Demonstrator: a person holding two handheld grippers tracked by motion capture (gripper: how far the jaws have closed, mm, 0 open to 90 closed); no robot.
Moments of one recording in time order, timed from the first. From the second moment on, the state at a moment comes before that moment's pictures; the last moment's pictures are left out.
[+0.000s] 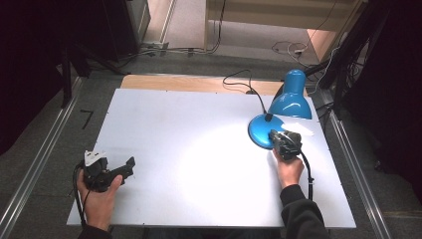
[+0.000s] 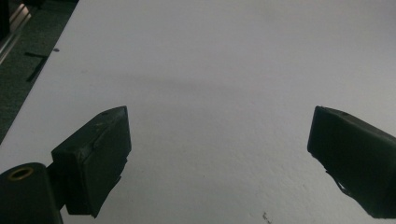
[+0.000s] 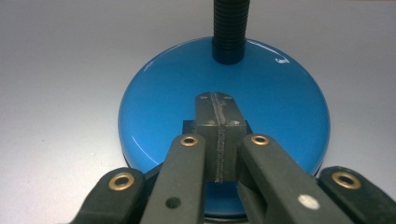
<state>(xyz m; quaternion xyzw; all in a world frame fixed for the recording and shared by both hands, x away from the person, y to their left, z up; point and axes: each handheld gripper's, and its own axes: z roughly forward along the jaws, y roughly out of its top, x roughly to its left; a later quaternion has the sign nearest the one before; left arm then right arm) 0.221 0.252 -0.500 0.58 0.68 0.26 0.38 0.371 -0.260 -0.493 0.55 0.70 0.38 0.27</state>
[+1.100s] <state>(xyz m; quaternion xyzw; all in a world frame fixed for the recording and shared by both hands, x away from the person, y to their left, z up) 0.222 0.251 -0.501 0.58 0.67 0.25 0.38 0.372 -0.260 -0.495 0.55 0.70 0.38 0.26</state>
